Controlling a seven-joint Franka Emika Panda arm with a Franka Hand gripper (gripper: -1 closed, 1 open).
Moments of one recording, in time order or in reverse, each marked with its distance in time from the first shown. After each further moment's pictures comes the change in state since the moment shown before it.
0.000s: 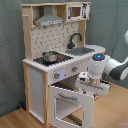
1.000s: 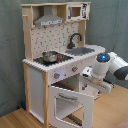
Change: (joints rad) arm 0.004 -0.171 0.031 0.021 0.003 -0.168 0.192
